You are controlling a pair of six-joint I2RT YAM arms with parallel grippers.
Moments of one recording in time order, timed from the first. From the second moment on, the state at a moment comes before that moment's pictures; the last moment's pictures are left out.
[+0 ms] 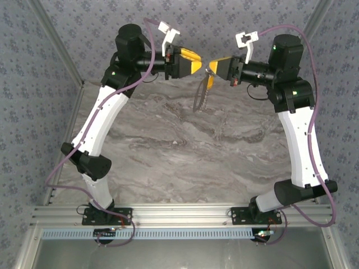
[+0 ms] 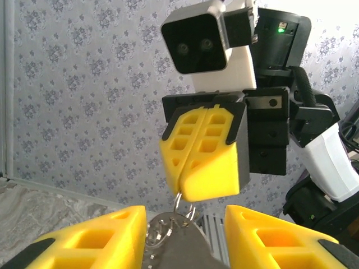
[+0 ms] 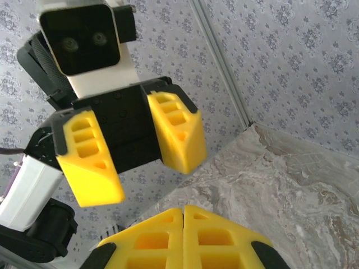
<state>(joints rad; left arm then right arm) -0.55 1.85 2.29 -0.37 1.06 -0.39 0.23 1.47 2.02 -0.70 -0.90 0.32</state>
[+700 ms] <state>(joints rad) -0.58 1.88 2.30 -0.31 1.08 -0.45 0.23 1.47 1.97 -0.57 -0.93 0.38</state>
